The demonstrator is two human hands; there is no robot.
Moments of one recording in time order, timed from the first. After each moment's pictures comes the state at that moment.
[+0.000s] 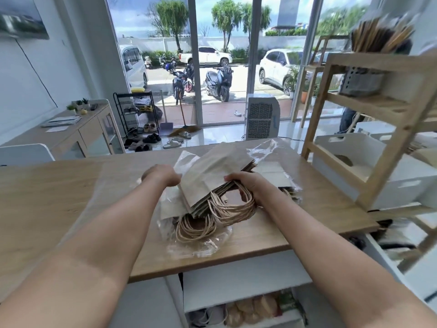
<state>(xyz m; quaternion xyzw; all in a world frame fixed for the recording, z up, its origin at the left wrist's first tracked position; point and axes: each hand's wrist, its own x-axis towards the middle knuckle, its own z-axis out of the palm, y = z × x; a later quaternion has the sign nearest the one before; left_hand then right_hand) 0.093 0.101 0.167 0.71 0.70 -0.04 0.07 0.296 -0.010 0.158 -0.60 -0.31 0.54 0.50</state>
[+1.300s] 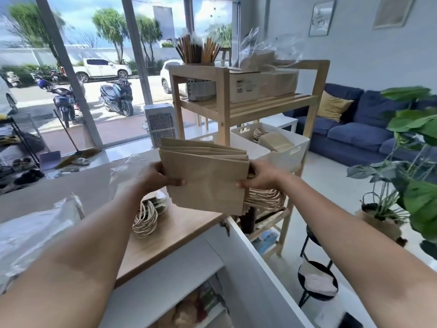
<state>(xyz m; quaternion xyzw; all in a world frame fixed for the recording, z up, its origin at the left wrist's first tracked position) 0.415 -0.017 0.170 0.80 0.39 0.19 0.41 0.611 -0.243 0.197 -0.81 -0.48 0.20 0.28</state>
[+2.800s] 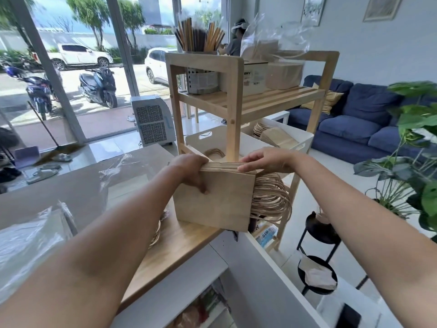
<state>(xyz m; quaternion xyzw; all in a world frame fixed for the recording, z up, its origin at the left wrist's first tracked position) 0.488 -0.012 0.193 0.97 0.23 -0.01 0.01 0.650 -0.191 0.210 -0.75 -0.47 0.35 0.30</state>
